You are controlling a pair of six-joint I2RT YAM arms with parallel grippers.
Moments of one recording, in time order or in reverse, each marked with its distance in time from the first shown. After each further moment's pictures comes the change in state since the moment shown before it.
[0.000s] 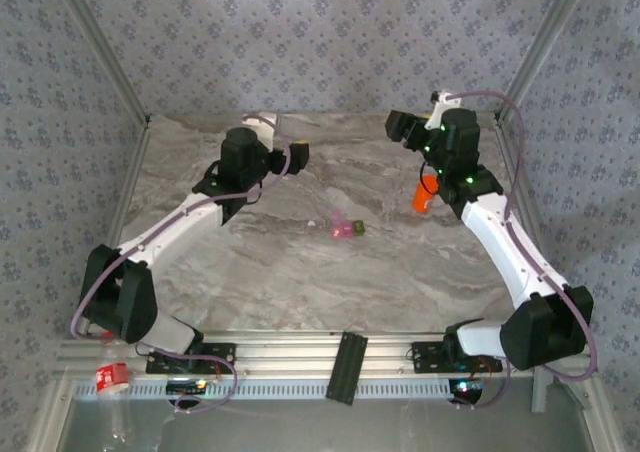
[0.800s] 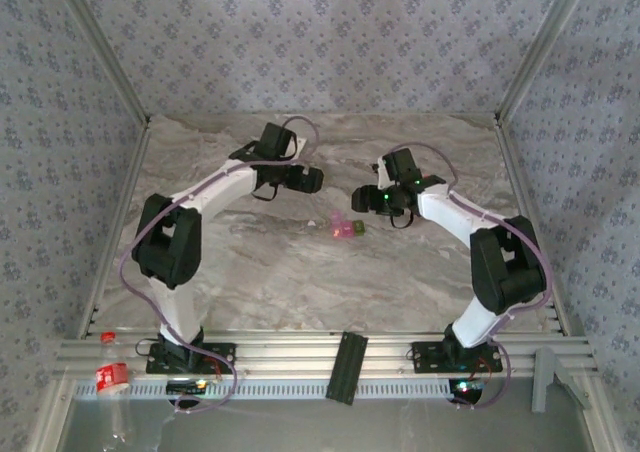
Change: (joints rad) left arm -0.018 0.403 0.352 -0.566 0.140 0.043; right arm 0.110 0.324 -0.135 -0.301 -0.220 0.000
